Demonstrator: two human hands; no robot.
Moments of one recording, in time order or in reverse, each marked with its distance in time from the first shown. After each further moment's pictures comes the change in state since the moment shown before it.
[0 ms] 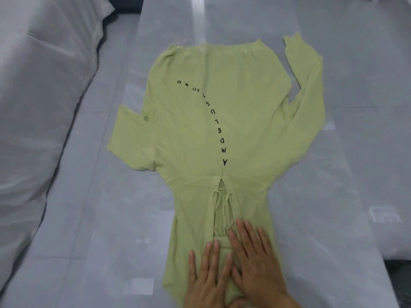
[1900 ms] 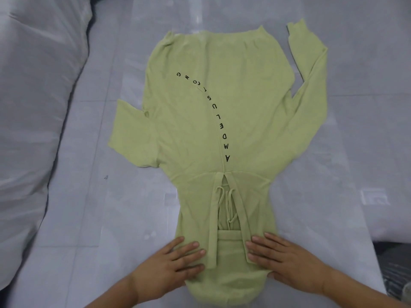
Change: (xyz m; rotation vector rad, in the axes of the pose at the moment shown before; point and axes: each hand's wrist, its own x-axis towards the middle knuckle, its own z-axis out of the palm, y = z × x) left_hand 0.021 -0.136 -0.046 -0.095 -0.228 0.818; right_hand -0.014 0.086 -0.034 -0.004 -0.210 -0.691
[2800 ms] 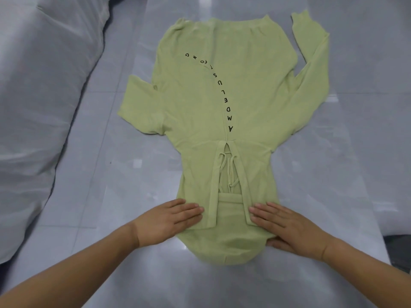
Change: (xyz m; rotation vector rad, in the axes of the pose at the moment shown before) left_hand 0.000 -0.005 -0.002 0.052 0.001 -0.014; right_hand -0.006 -0.013 0.005 0.096 0.068 0.077
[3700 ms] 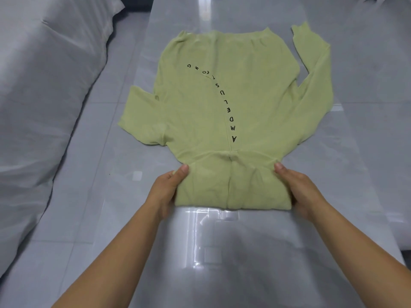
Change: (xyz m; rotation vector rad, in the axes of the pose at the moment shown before) left_hand 0.072 -0.042 -0.042 -1.740 0.652 -1.322; right_hand 0.089 0.032 -0.059 1.426 0.552 1.199
